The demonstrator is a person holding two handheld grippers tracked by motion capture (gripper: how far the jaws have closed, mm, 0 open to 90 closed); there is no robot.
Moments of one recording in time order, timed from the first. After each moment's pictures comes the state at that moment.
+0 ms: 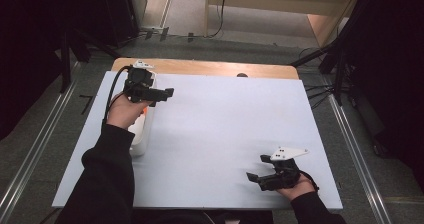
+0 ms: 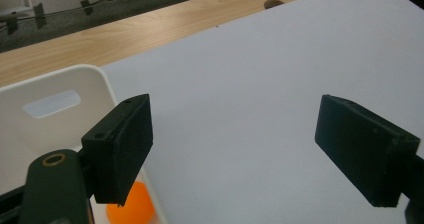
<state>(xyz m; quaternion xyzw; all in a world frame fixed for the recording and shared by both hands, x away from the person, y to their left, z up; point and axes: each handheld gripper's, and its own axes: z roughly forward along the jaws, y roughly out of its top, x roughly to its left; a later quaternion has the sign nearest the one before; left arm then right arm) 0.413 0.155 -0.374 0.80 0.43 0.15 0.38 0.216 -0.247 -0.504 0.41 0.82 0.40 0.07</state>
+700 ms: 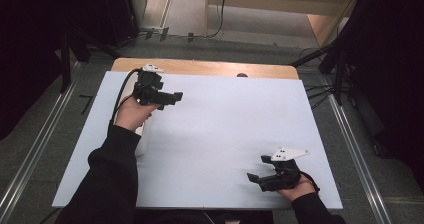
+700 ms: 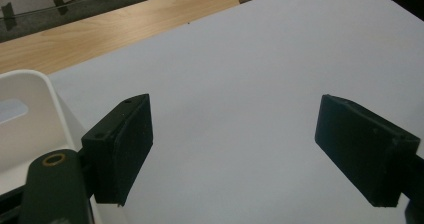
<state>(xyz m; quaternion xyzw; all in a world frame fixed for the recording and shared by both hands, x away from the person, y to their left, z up) 0.410 0.136 -0.382 0.82 0.41 0.13 0.39 0.214 -0.248 -0.504 0.41 0.82 0.40 0.07</state>
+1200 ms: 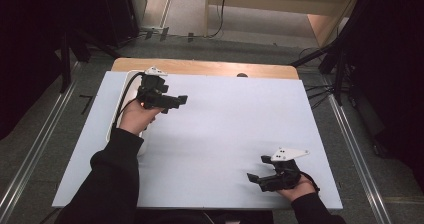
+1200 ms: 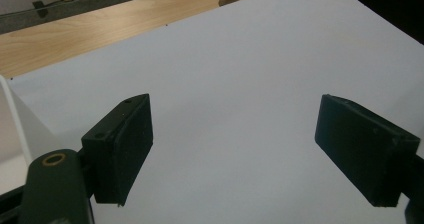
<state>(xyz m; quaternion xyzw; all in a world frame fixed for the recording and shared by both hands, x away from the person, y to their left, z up) 0.400 0.128 -0.386 0.82 0.39 0.12 0.40 0.213 -0.248 -0.504 0.41 0.82 0.40 0.07</state>
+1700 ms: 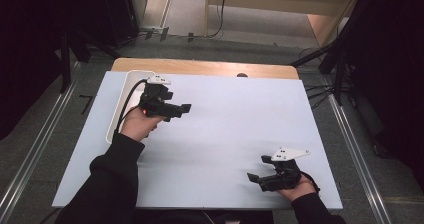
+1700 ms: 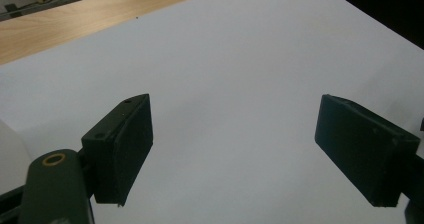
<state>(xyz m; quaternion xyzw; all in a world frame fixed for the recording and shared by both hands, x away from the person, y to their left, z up) 0.380 0.124 -0.392 0.83 0.37 0.10 0.41 0.214 -0.248 -0.504 0.41 0.82 0.40 0.07</state>
